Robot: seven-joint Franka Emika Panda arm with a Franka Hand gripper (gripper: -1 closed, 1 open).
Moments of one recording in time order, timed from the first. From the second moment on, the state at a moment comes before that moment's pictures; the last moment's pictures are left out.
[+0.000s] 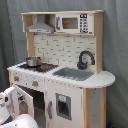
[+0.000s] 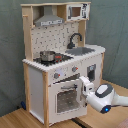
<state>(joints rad) -0.65 -1.47 1.73 -2.34 -0.61 2.70 1.45</state>
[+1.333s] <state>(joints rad) -0.57 -1.46 1.77 -2.26 -0.50 2.44 1.41</state>
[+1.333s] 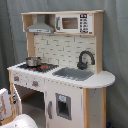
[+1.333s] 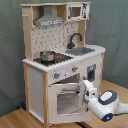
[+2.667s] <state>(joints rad) -0.46 -1.44 1.68 -2.15 -0.49 2.24 1.15</state>
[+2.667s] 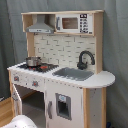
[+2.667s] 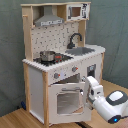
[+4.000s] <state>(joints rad) -0.45 -1.40 1.54 -2.13 -0.46 2.24 0.70</state>
